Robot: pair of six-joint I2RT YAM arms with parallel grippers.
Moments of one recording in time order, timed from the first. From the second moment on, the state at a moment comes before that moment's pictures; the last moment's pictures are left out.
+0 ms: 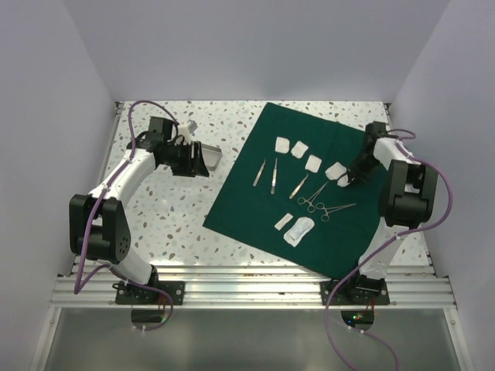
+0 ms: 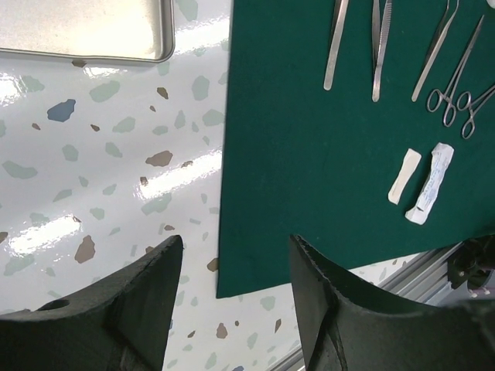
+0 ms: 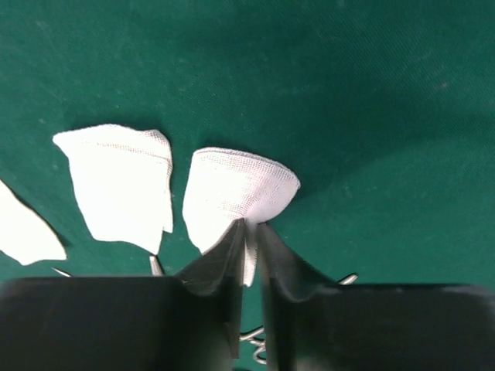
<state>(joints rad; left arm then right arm) -0.15 1.59 1.23 -0.65 0.47 -0.14 -0.17 1.94 1.38 -0.76 0.05 0.58</state>
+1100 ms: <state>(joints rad) -0.15 1.61 1.23 -0.65 0.50 -0.14 -0.15 1.93 1.42 -0.56 -0.23 0.64</state>
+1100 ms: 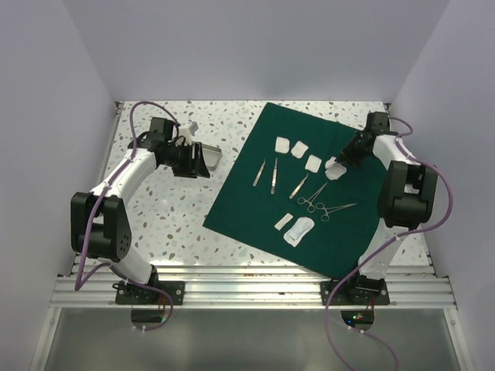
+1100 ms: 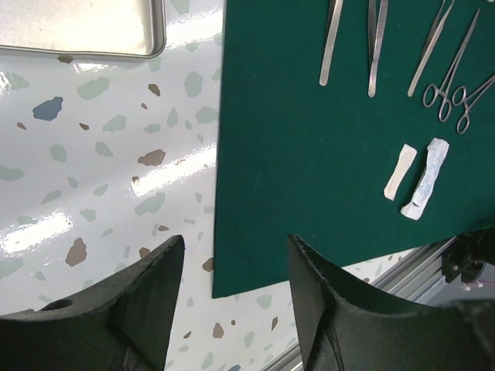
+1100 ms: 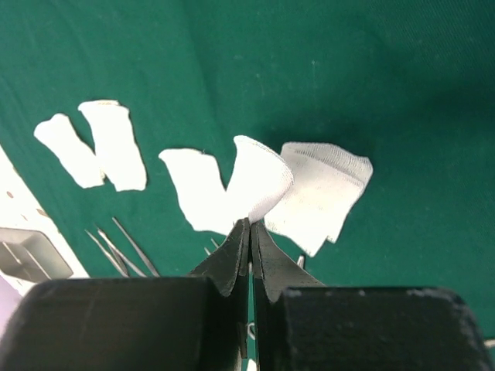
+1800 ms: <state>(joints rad) -0.15 1.63 1.23 -0.65 0.50 -0.14 -0.15 1.95 1.34 -0.52 -0.19 0.61</state>
